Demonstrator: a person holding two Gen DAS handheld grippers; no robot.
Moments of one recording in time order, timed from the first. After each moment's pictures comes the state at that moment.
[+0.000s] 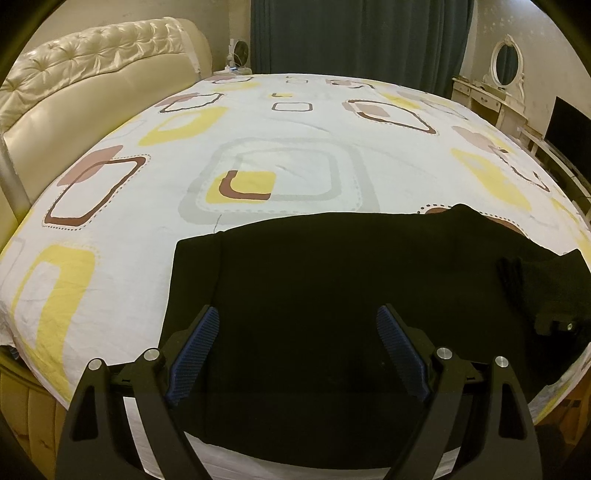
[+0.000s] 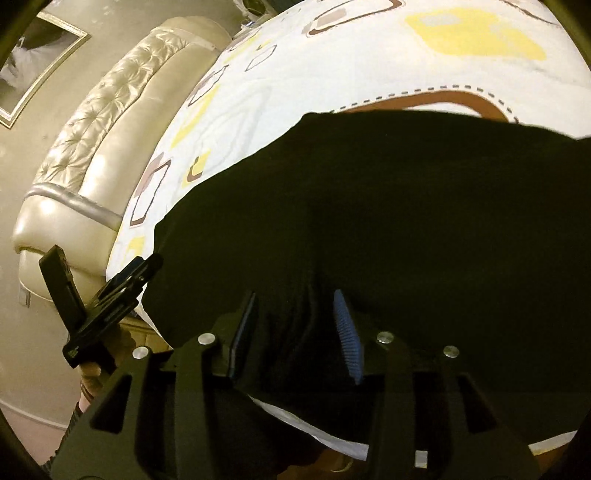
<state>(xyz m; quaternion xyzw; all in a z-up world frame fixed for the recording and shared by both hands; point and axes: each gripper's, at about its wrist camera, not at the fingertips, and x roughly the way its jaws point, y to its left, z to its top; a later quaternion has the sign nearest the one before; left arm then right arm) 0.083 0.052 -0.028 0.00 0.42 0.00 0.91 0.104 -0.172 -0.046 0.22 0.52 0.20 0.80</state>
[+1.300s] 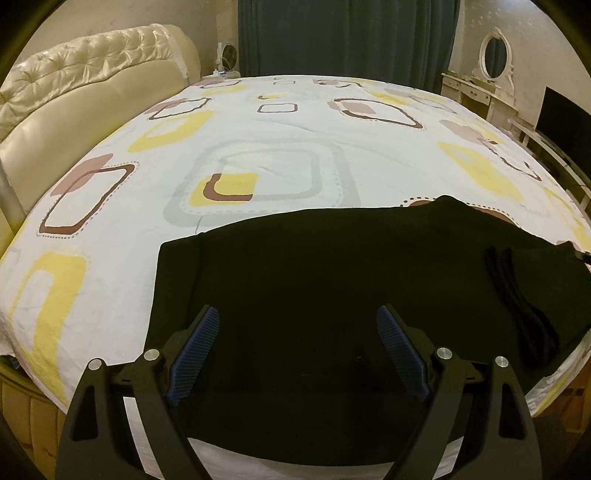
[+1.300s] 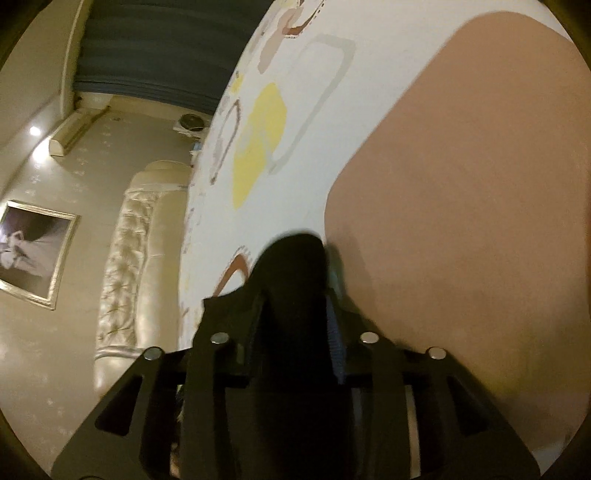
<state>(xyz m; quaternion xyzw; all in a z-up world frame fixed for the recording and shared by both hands) 0.080 0.037 -0.029 0.02 0.41 -0.02 0.91 0.091 -0.458 -0.076 0.49 0.41 0.12 0.76</state>
